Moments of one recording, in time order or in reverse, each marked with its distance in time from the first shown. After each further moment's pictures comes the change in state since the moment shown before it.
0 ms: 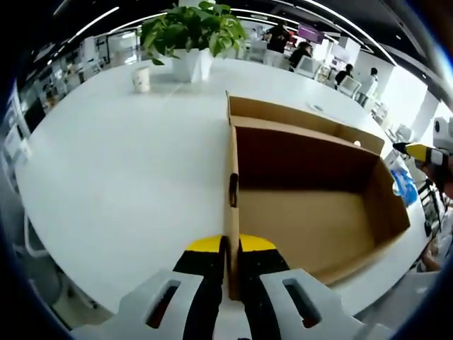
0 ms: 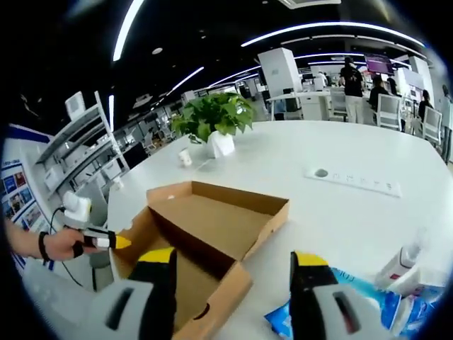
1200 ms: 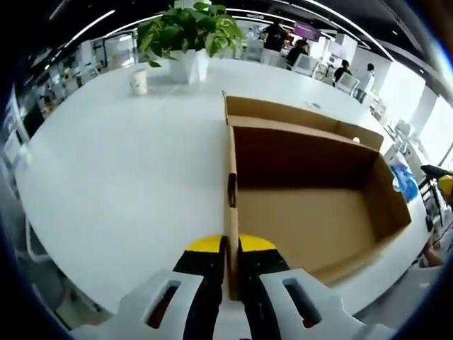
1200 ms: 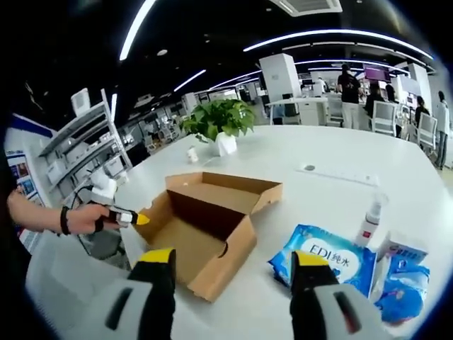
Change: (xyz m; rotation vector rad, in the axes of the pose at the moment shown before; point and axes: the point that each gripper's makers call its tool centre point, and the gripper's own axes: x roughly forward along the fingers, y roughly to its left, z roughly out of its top) left arm -0.002 0.000 -0.001 0.023 0.002 -0.006; right arm -0.089 0.026 -0.041 -0.025 -0.020 -0.020
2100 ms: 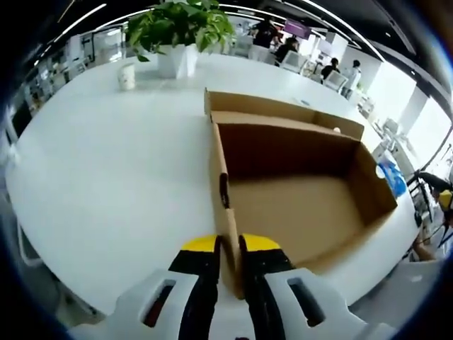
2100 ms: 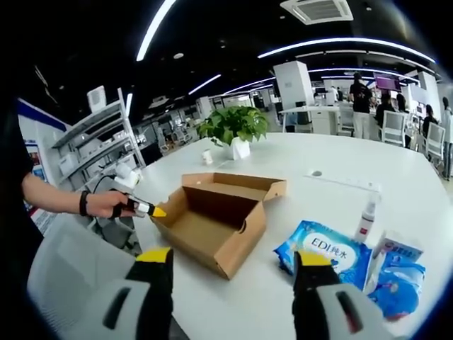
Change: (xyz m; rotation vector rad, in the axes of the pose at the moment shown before) left arm 0.001 -0.004 -0.001 -0.002 0.032 -0.068; right arm -0.045 0.011 -0.016 -0.048 -0.034 0.059
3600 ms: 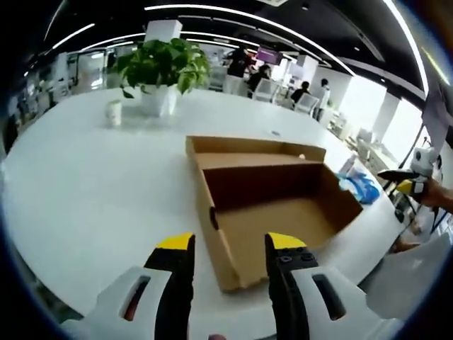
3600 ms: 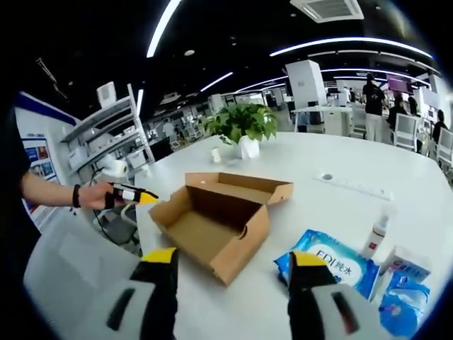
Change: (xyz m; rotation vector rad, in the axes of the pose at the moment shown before) left arm -0.040 -0.011 0.030 0.079 -0.172 -0.165; right arm 0.020 -0.008 0.008 -0.047 0.011 0.078
